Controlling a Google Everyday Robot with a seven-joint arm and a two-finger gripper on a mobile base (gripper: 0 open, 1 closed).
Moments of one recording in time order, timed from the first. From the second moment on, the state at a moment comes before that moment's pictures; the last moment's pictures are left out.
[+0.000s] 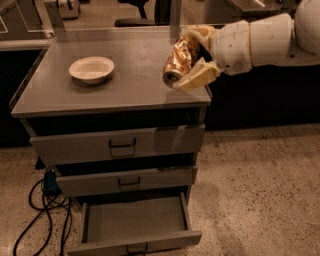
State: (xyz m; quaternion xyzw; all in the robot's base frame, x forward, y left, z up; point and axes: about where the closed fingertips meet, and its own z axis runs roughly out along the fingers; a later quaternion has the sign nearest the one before) arm 0.596 -0.059 0.983 -0.62 0.55 0.18 0.53
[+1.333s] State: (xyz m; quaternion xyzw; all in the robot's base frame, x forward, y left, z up) arm 0.523 -0.093 0.800 -0.63 0.66 0.20 0.36
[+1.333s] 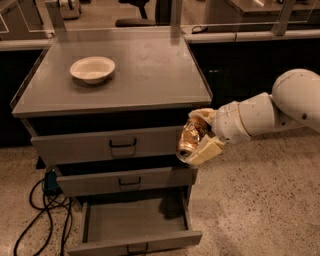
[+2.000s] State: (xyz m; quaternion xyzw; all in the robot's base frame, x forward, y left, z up) arm 0.499 -0.087 0.670 -0.65 0.65 0.23 0.32
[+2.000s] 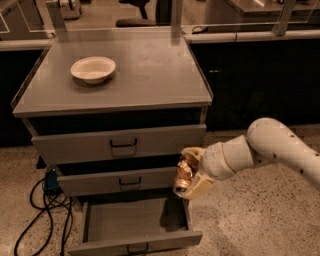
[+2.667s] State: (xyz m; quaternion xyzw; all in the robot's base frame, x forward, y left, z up) arm 0.485 -0.078 0.579 -0.65 0.65 0.24 0.31
